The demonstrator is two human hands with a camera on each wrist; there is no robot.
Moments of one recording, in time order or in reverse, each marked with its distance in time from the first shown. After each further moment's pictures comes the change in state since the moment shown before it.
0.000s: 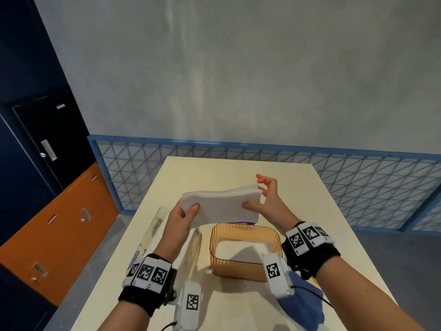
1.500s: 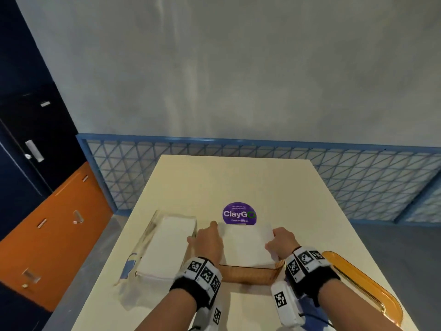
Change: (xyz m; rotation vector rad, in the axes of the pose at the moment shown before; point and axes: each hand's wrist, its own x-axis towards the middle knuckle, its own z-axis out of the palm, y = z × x) left_hand 0.021 -0.064 0.063 1.213 -0.091 -0.155; right_hand -0.001 0.081 -0.006 -0.736 -0.067 0.562
